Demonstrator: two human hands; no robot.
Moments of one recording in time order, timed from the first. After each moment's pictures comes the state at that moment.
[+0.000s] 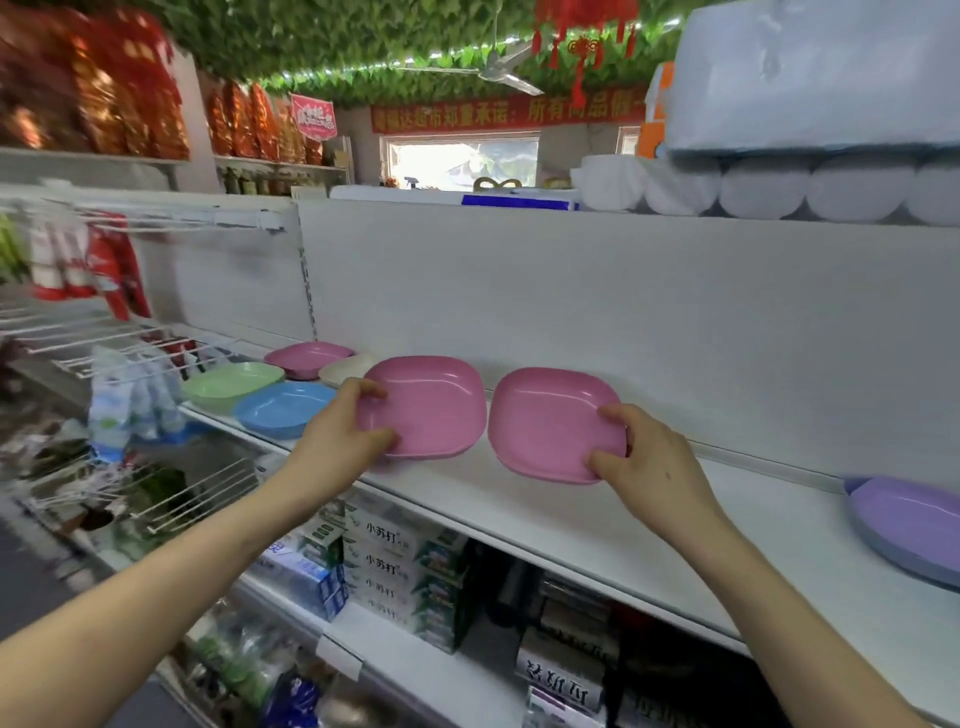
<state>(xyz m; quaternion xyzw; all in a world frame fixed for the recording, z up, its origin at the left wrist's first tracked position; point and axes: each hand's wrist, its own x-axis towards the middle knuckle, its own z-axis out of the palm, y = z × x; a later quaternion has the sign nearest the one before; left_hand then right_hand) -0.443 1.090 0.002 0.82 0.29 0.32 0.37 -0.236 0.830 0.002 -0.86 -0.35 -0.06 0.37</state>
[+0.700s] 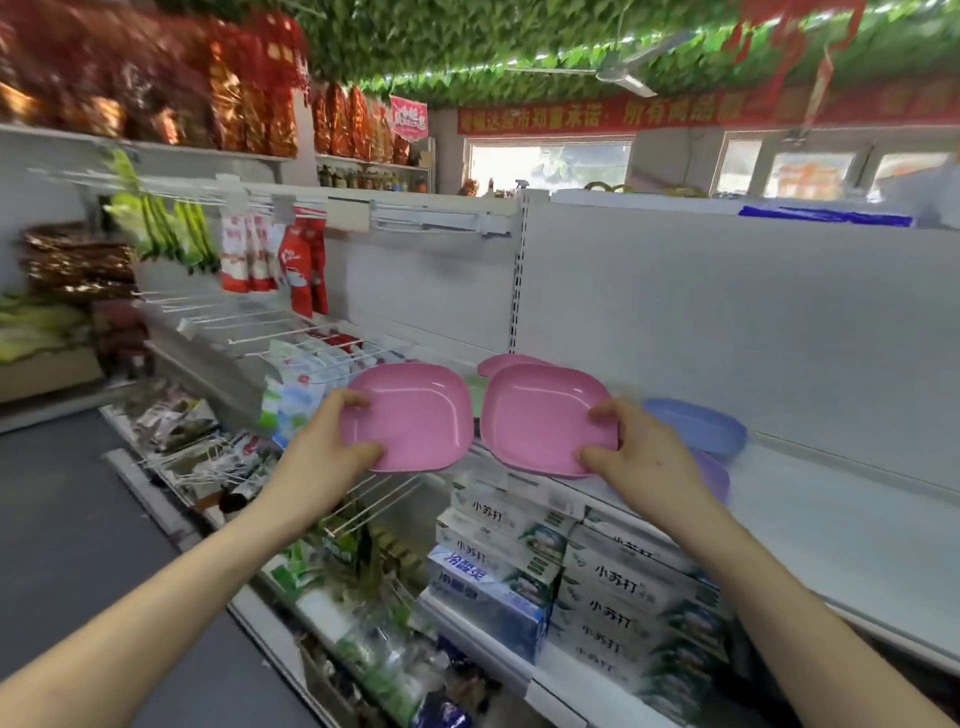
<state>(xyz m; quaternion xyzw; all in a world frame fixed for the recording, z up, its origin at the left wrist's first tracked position) -0.673 1.372 -0.024 0.80 0.36 0.36 0.32 -0.414 1.156 -0.001 -0.83 -0.43 -0.02 0.36</state>
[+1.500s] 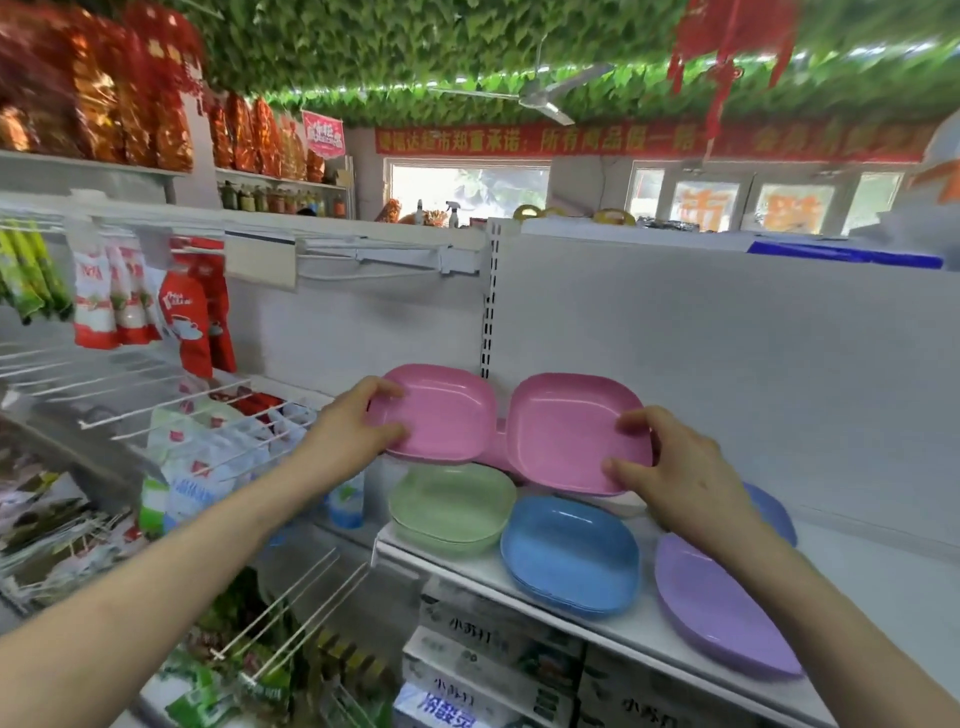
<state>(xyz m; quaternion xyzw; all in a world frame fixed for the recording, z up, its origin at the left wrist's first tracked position) -0.503 1.553 0.013 0.85 0.24 0.31 0.35 -0.332 1.240 0.029 -0.87 -0.35 -0.10 0.33</state>
